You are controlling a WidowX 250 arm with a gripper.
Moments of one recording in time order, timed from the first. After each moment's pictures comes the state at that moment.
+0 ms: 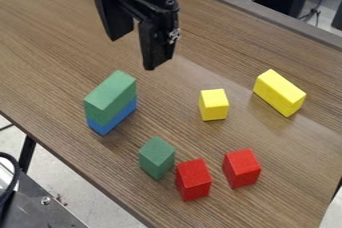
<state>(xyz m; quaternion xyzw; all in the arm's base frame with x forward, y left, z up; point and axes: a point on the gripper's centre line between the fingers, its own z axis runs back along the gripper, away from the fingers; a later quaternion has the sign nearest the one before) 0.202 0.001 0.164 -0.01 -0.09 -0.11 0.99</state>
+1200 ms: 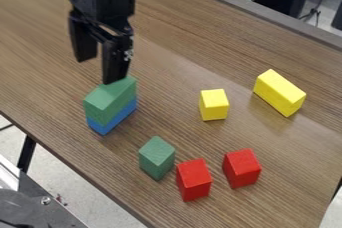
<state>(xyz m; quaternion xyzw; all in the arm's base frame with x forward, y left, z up) 0.213 0.069 0.089 -0.02 0.06 -0.10 0.99</state>
